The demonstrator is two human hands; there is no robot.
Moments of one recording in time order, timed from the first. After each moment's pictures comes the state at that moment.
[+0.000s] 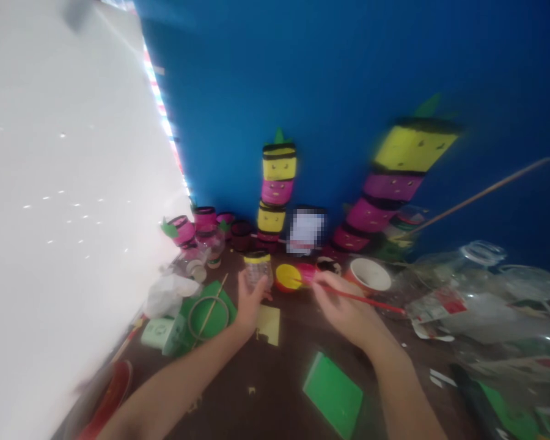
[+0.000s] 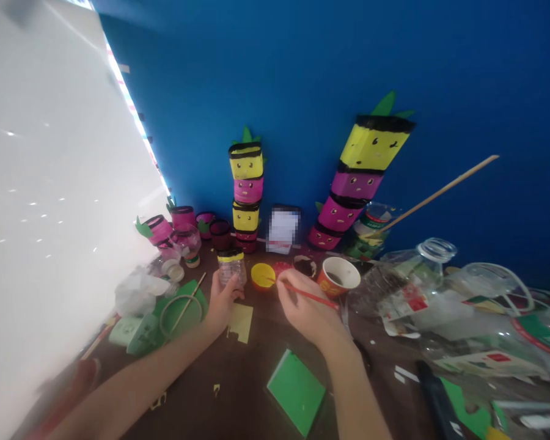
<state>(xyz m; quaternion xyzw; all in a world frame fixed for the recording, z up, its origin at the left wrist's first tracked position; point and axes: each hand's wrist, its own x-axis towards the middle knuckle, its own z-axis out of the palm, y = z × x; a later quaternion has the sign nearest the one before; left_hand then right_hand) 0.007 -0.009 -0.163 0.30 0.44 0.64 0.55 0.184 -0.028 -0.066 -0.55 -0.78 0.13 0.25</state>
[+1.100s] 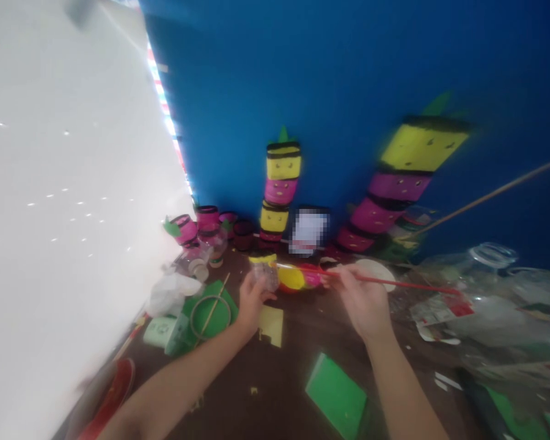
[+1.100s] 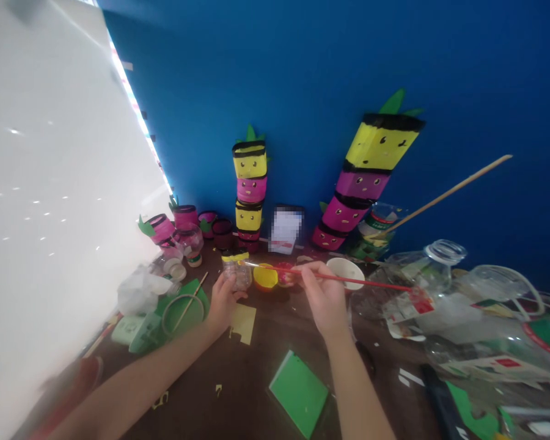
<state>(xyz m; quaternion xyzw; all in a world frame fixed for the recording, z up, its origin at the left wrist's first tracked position) 0.005 -0.009 -0.151 0.25 0.41 0.64 0.60 0.189 -0.008 -0.091 -0.45 -0.50 0.42 0.61</state>
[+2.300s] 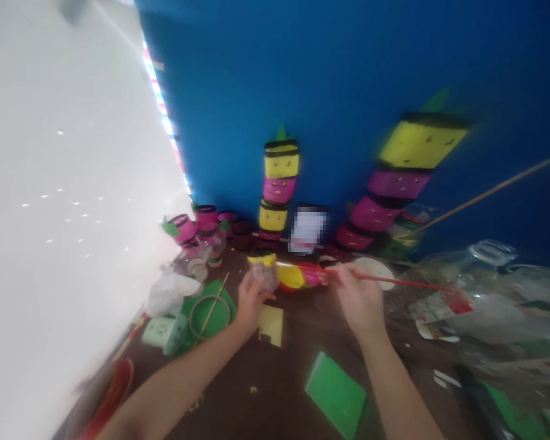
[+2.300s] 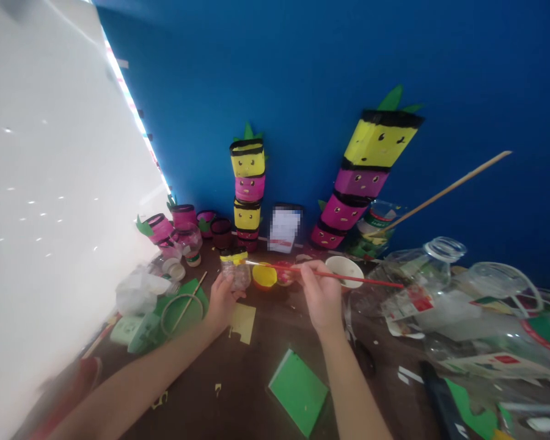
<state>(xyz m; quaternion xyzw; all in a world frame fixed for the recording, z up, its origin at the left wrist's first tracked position) 0.004 -0.010 -0.154 0.23 0.36 0.66 0.62 0.184 -0.003 -0.098 -0.40 -0.45 0.45 0.66</state>
